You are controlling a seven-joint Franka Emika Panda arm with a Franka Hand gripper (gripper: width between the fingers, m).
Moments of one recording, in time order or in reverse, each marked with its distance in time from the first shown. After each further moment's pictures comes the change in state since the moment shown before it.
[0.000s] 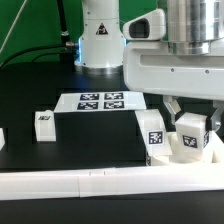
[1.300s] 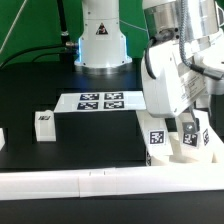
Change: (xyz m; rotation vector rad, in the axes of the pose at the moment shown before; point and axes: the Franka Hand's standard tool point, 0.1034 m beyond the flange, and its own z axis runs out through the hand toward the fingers) arm -0.013 0.000 0.003 0.157 -0.118 1.484
